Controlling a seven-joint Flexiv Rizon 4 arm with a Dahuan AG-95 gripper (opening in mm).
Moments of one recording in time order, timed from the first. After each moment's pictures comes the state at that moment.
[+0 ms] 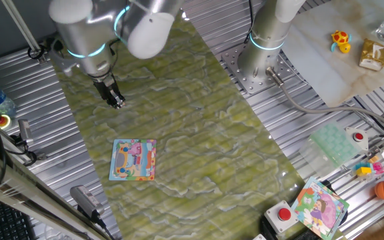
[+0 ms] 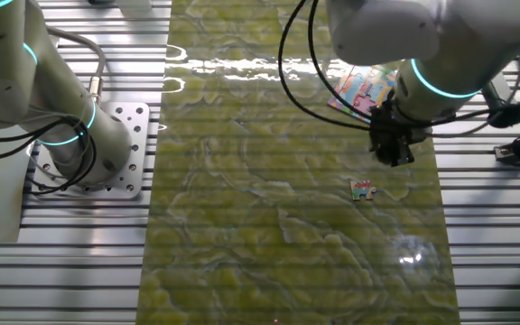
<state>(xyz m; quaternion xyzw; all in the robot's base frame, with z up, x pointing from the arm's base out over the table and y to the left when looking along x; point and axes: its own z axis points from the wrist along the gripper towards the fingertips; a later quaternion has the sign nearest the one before) 0.586 -0.039 0.063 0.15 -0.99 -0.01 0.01</state>
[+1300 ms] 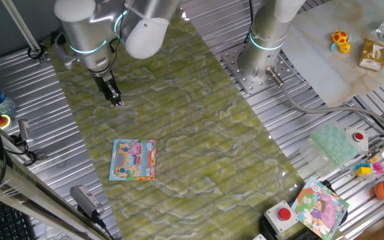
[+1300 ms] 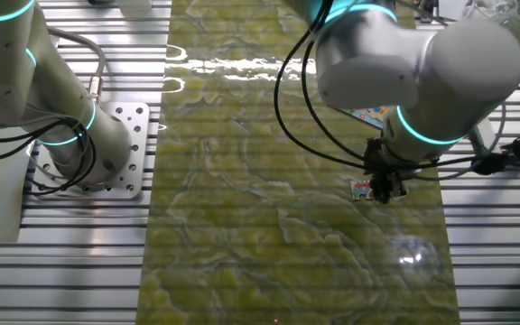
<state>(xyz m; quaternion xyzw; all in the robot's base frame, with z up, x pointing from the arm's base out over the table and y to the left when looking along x) 0.584 -0.085 0.026 0.09 -1.00 -0.01 0.00</state>
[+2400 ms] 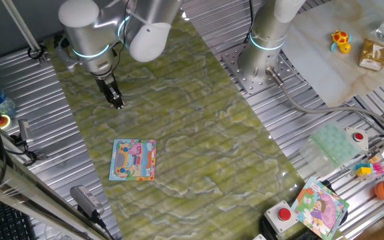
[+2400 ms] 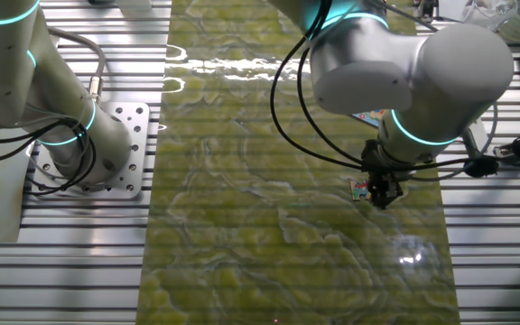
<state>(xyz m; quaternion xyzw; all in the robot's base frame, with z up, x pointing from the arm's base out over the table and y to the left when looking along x) 0.579 -0.087 0.020 0.06 -1.00 0.00 0.01</state>
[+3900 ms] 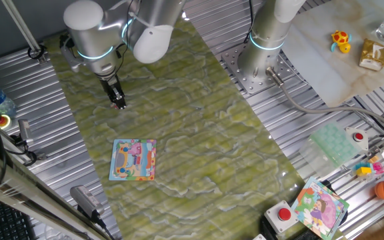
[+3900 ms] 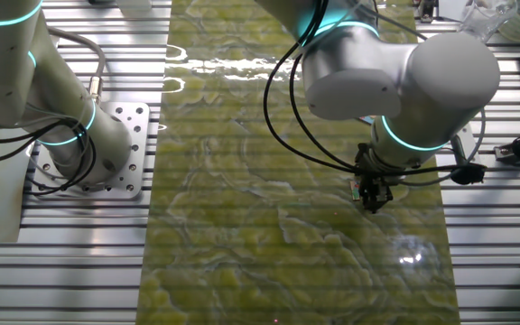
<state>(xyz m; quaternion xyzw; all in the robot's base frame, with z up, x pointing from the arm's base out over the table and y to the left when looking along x) 0.569 -0.091 0.007 0.04 -1.00 0.00 0.01</state>
